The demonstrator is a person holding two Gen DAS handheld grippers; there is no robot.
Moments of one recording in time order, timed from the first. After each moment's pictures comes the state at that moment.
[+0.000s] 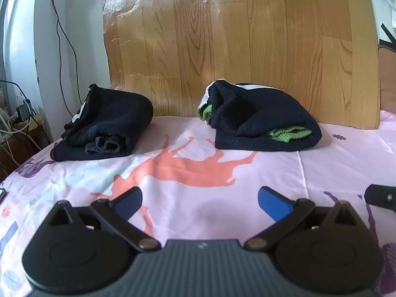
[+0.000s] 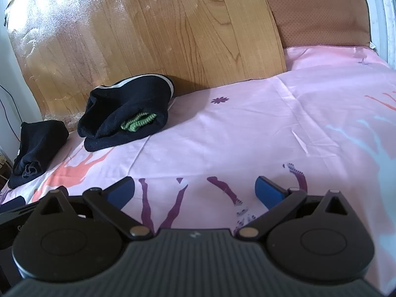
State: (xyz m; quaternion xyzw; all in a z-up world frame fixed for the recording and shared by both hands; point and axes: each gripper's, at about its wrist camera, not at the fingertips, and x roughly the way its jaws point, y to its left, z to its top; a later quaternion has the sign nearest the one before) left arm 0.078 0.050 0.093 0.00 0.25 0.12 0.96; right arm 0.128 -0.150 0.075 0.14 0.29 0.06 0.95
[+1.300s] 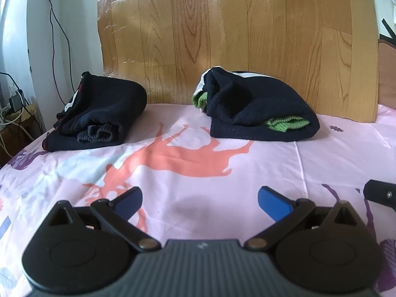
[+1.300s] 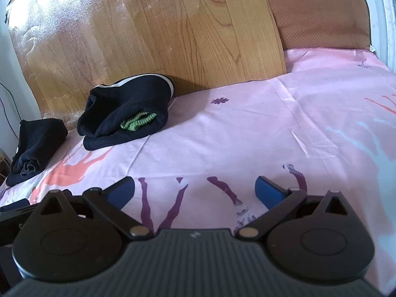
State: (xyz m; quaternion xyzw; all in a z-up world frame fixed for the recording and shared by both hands) left arm 0.084 0.052 0.090 -0.01 0.28 0.11 0.95; right arm 0.128 -0.150 0.075 0.14 0.29 0.06 0.95
